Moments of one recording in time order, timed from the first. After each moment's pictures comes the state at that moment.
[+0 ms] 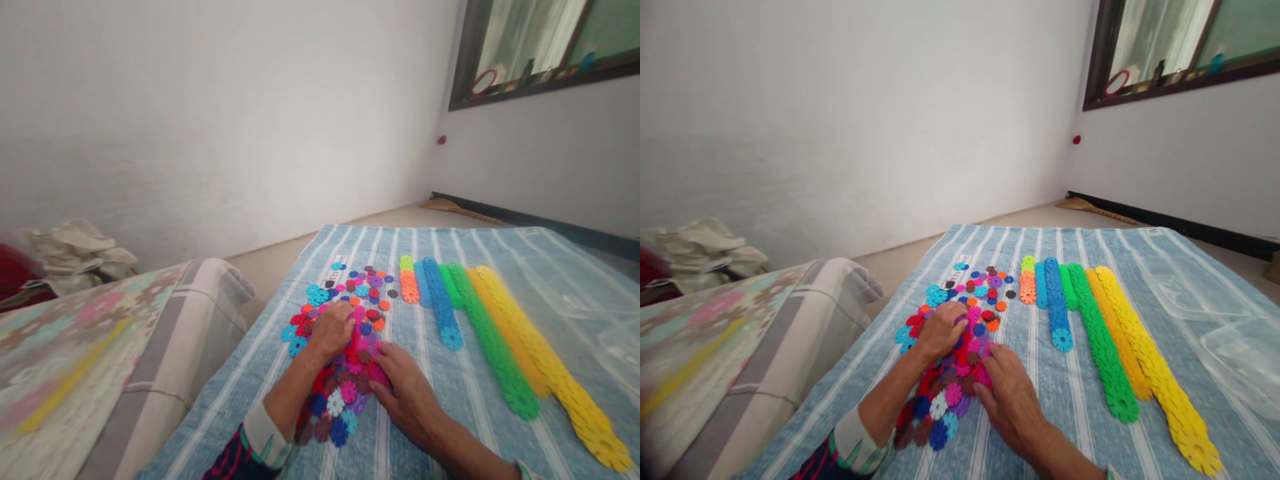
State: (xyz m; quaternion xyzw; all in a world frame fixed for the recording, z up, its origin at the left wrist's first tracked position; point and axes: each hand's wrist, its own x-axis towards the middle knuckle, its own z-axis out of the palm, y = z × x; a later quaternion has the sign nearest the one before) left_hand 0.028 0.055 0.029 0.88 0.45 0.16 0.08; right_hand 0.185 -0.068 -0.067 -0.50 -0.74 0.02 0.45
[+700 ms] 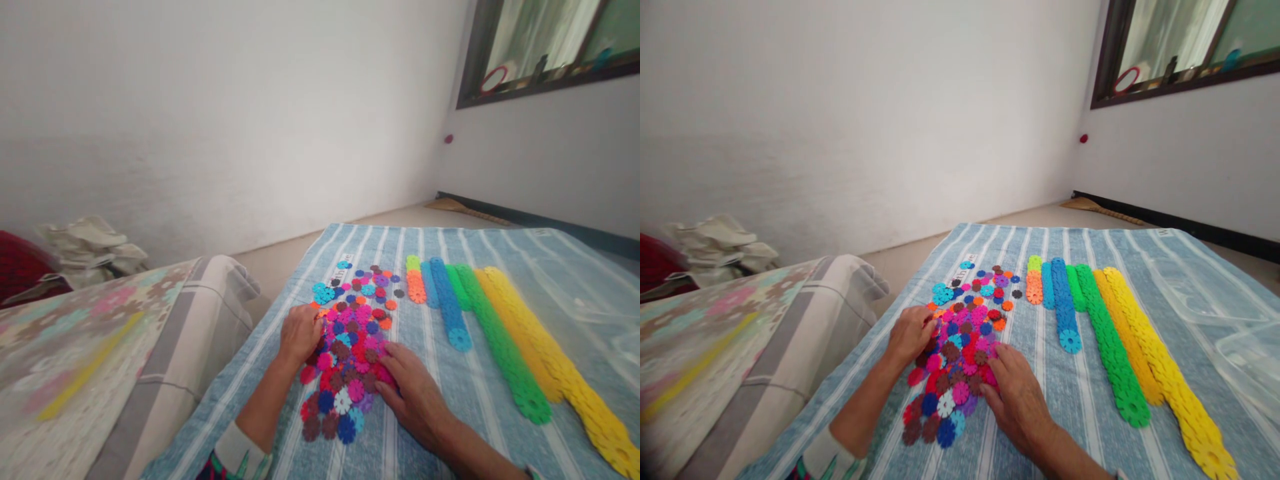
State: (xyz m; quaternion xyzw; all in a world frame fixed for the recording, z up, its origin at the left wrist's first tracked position) left_hand -0.039 0.053 0.029 0.79 0.60 0.11 -0.01; right_hand 0.186 -0.070 -0.069 -0.51 -0.74 0.02 0.44
